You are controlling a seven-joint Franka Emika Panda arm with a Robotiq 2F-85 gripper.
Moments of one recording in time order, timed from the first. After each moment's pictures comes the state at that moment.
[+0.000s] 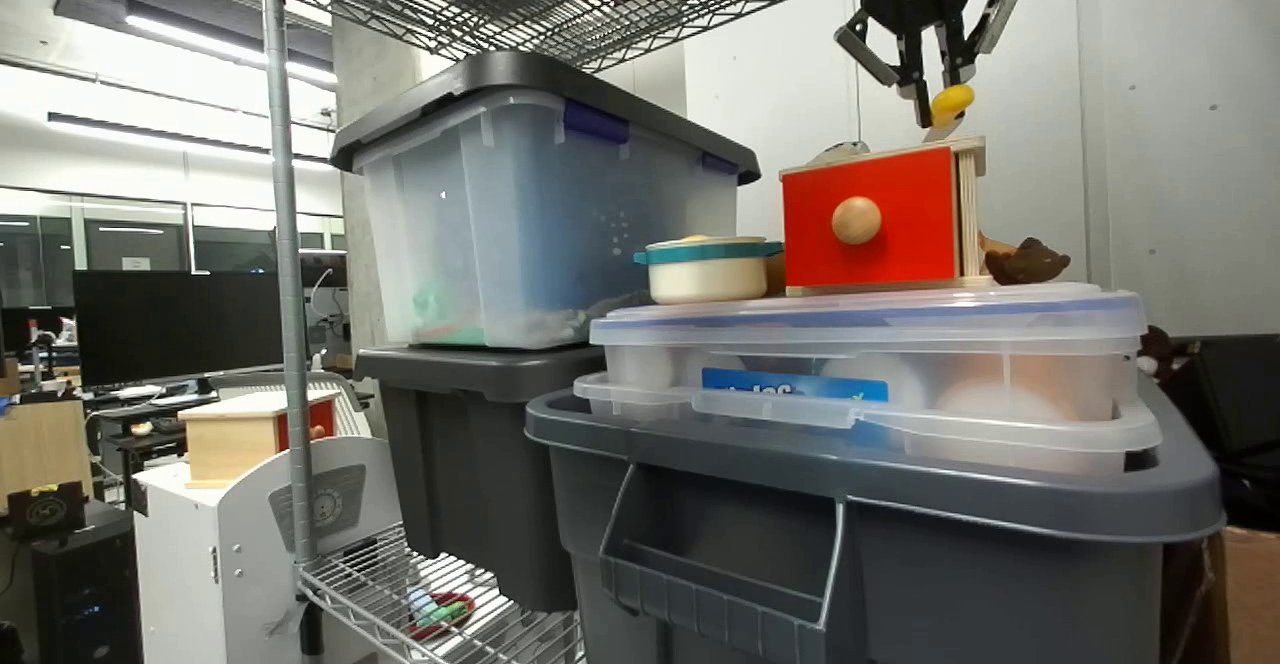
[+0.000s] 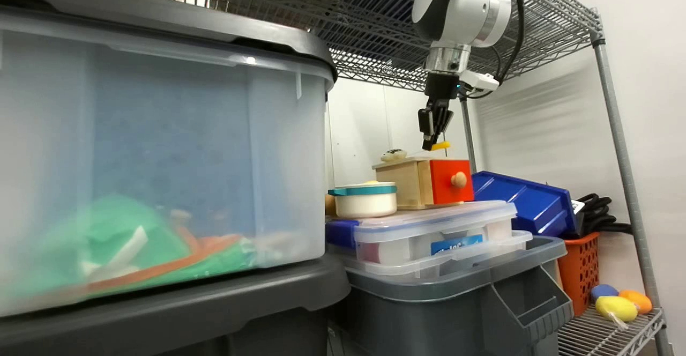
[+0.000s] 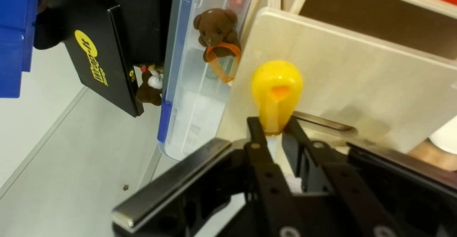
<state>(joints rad) -0.21 0.41 -0.02 -1.33 0.11 2.21 -0.65</state>
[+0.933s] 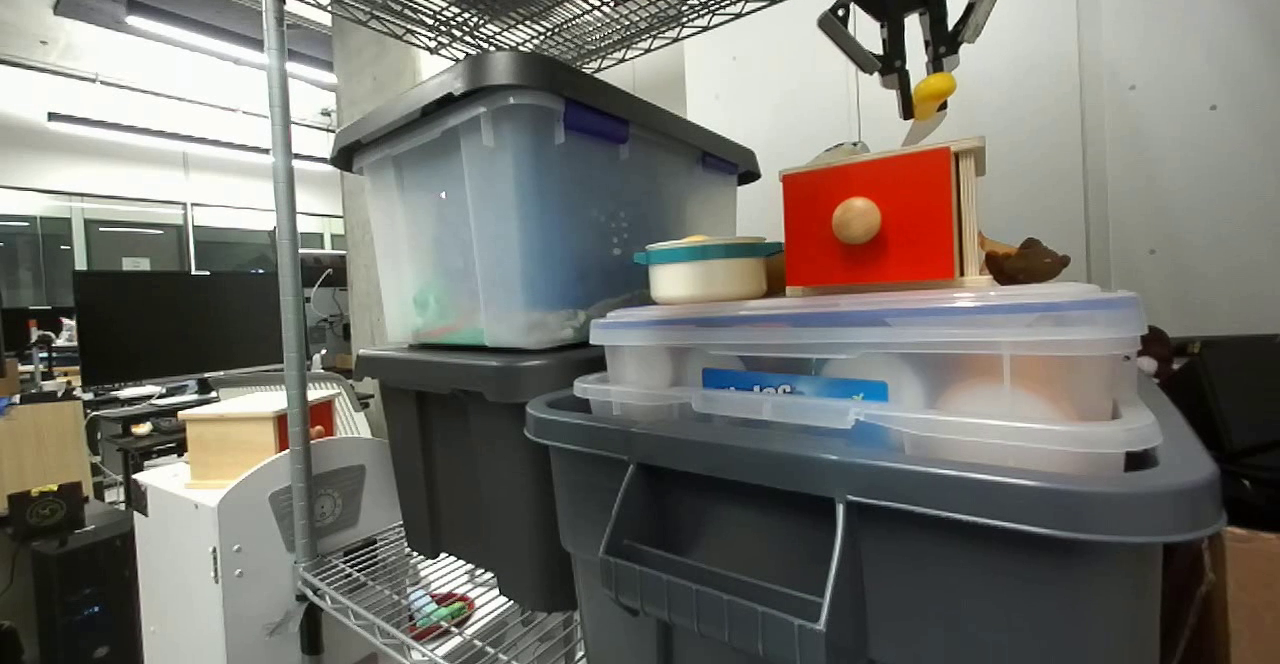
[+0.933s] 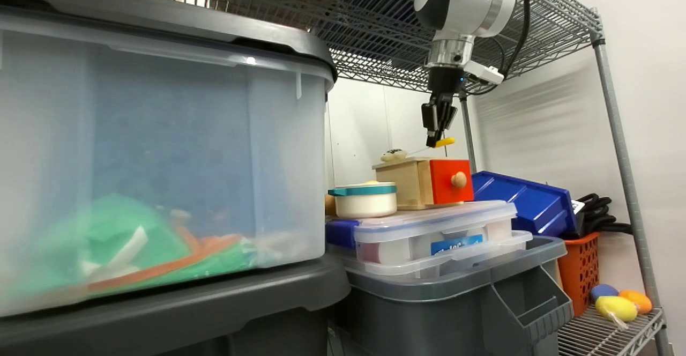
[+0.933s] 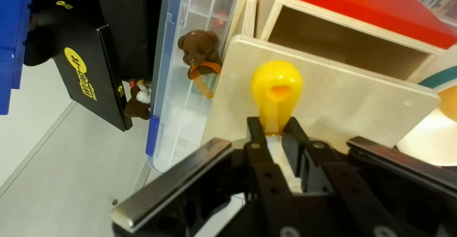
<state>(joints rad) -0.21 0.36 -0.02 -1.37 0.11 2.15 -0.65</state>
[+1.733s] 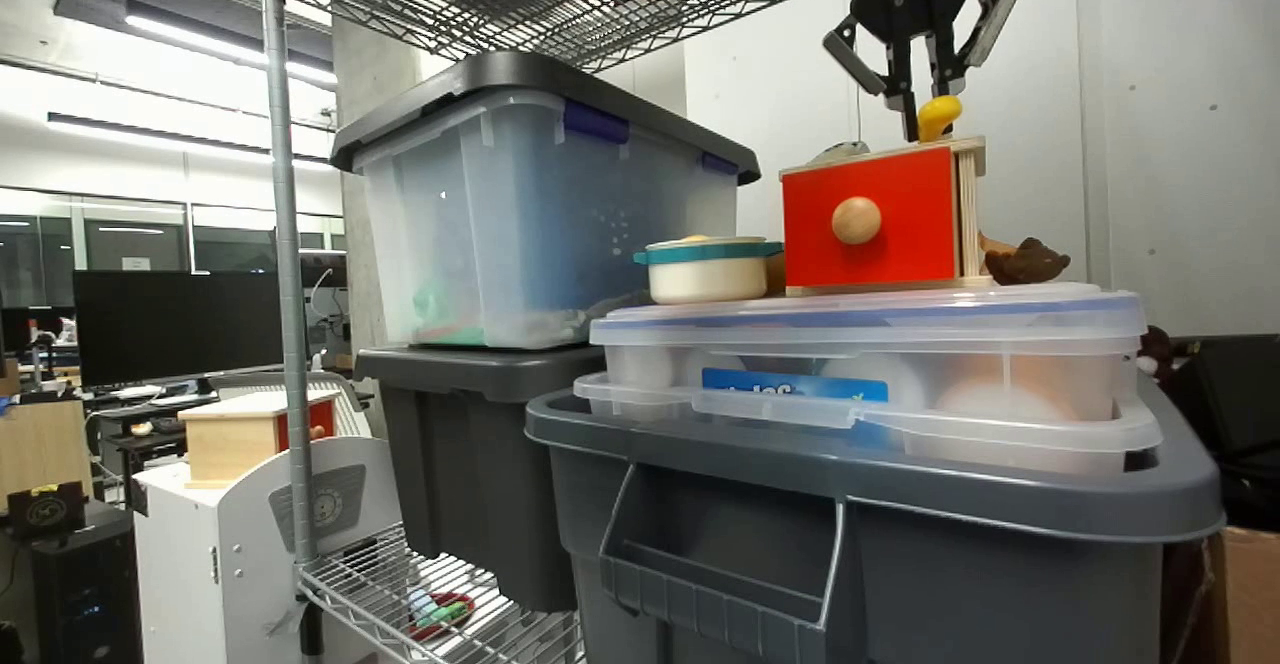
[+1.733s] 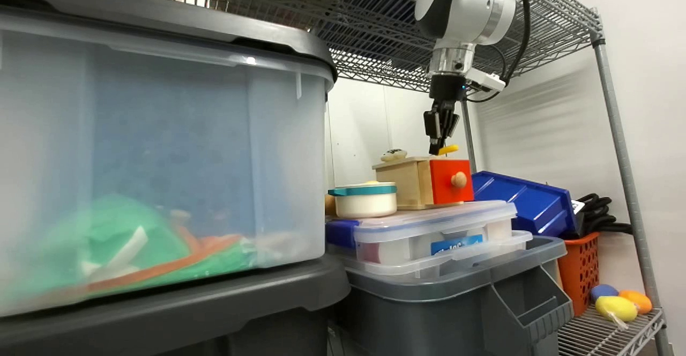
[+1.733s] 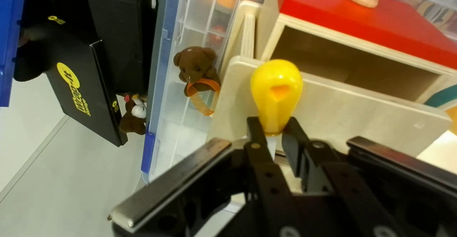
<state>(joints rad) -0.22 0.38 -0.02 -1.37 0.11 2.14 -0.65</state>
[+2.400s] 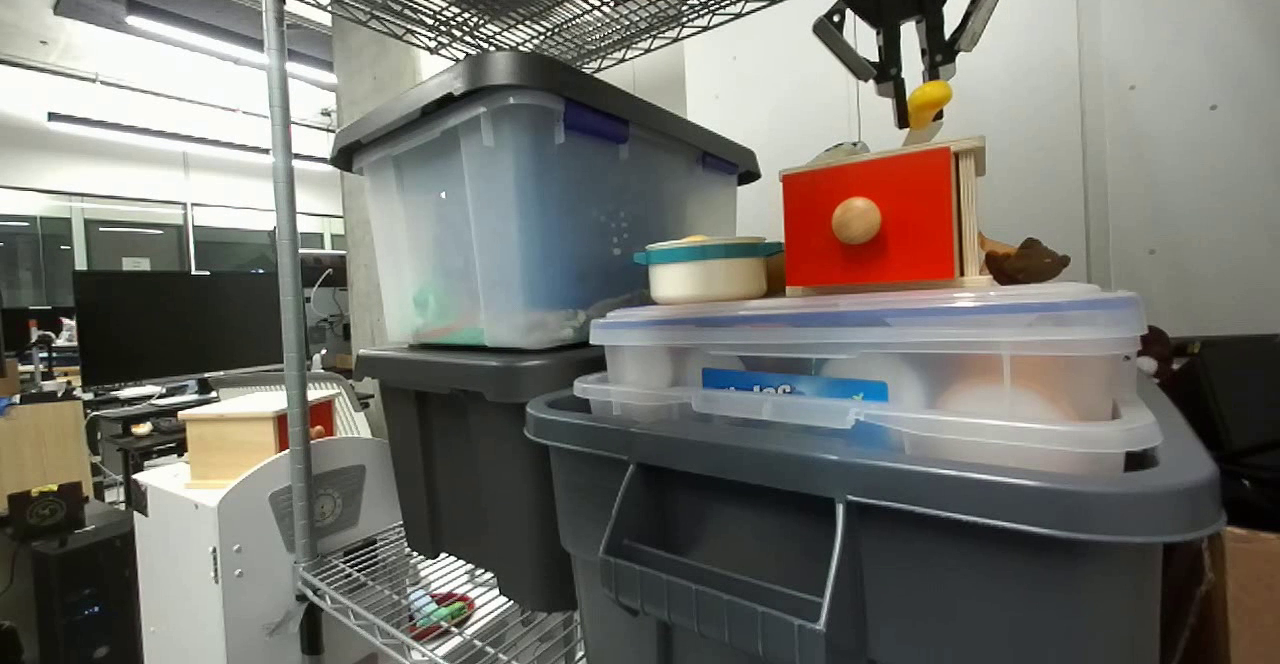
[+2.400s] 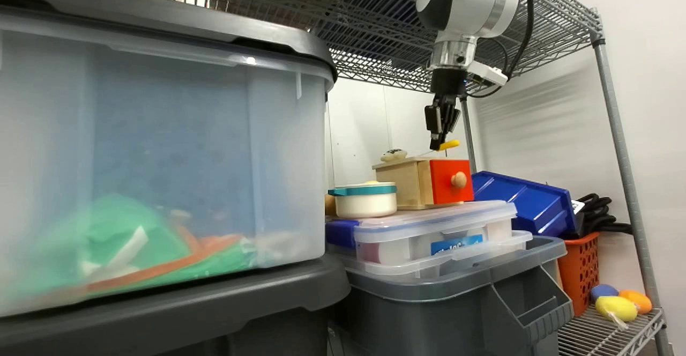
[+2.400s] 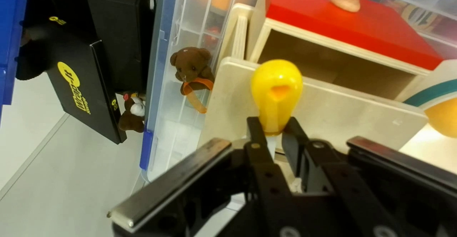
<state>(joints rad) -0.21 0.34 -0.02 -1.41 0.11 2.14 -0.65</state>
